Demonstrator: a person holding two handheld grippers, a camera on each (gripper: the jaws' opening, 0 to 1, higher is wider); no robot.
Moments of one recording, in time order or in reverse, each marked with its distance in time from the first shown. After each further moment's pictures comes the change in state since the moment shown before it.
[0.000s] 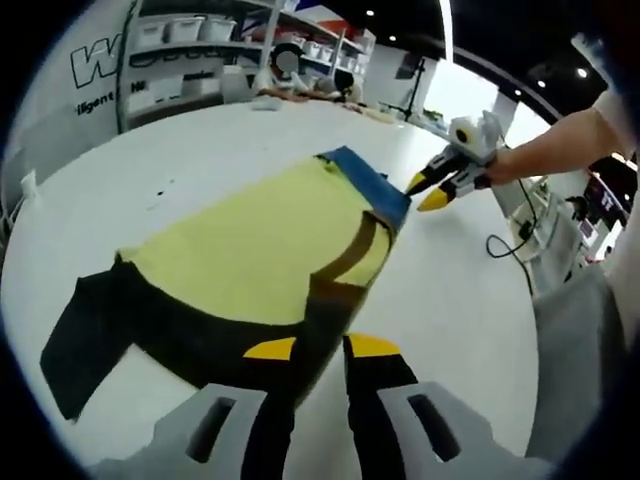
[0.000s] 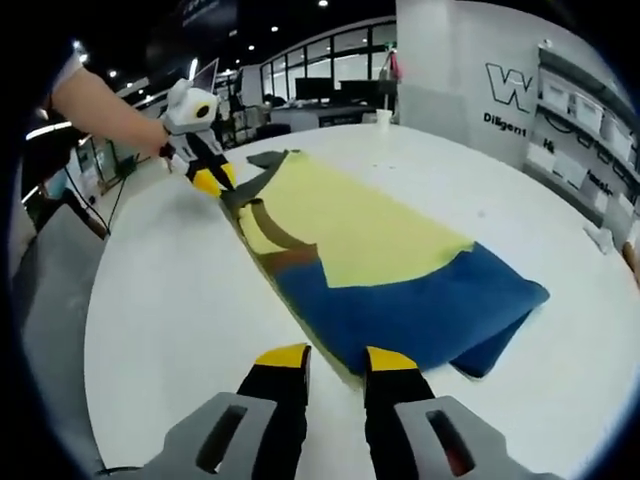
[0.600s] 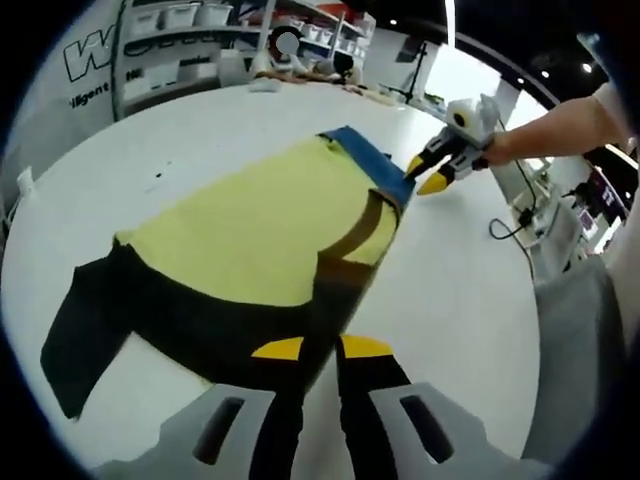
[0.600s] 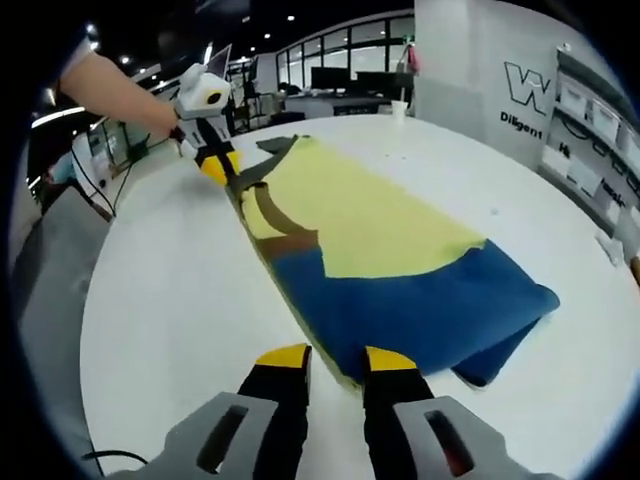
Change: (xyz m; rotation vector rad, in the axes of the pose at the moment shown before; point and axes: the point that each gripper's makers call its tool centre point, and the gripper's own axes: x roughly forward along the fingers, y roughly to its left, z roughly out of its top) left arm 0.001 0.002 -0.013 -0.014 0.074 -0.020; right arm 0.007 -0.004 -0.008 -0.054 0.042 0.043
